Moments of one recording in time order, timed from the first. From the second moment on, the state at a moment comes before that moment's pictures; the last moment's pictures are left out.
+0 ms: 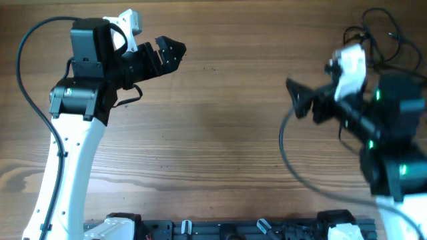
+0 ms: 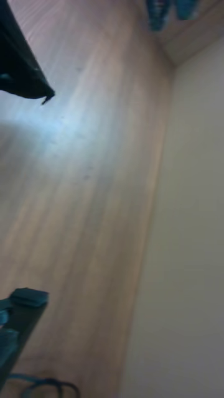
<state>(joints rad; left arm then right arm) -0.10 1.37 1.39 -0.68 0.51 -0.46 0.08 0.87 1.00 -0.50 -0.36 -0.04</state>
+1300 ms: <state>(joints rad) -0.10 1.37 1.39 -0.68 0.51 -0.46 0.08 0.02 0.01 0.01 -0.20 -0.04</state>
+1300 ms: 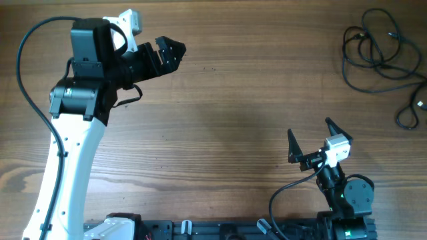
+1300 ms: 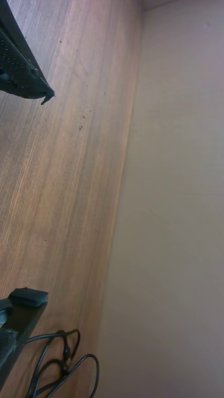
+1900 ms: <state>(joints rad) -0.10 1.37 1.39 -0.68 0.50 -0.46 0.08 0.02 0.01 0.01 -0.20 -0.04</state>
